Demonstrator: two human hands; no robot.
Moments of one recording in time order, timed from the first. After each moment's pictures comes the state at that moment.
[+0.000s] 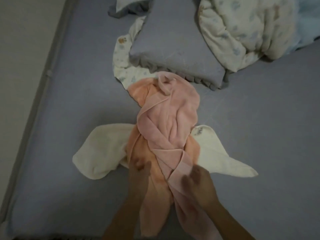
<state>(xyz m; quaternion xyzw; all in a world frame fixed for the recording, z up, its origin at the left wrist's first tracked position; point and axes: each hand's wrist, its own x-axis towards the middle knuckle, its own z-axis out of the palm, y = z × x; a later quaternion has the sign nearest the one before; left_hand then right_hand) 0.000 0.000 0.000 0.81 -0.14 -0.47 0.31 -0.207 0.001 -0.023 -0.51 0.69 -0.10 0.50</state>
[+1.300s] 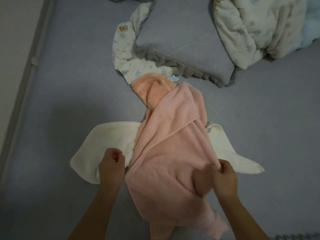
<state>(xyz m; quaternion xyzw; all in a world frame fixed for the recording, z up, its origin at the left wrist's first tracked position) 0.130 -0.014 -0.017 0.88 -0.30 -0.30 0.23 -0.181 -0.026 -0.002 -0.36 0.85 -0.17 0.36</state>
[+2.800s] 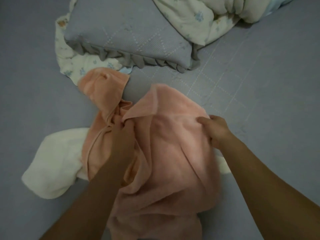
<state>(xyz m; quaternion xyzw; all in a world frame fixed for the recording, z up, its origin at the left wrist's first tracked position) -0.077 -0.145 -0.023 0.81 -0.35 -0.34 0.33 -0.327 -0.190 -0.062 -0.21 0.75 -0.26 0.57</state>
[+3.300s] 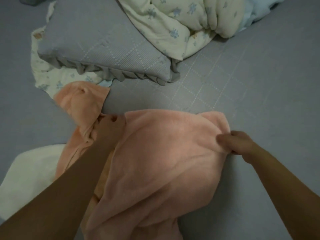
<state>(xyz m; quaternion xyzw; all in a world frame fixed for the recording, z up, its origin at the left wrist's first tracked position) -0.080 -0.225 -0.060 0.84 -0.41 -0.34 0.13 -0.458 -0.194 -0.048 -0.30 0.80 -0.06 0.52</state>
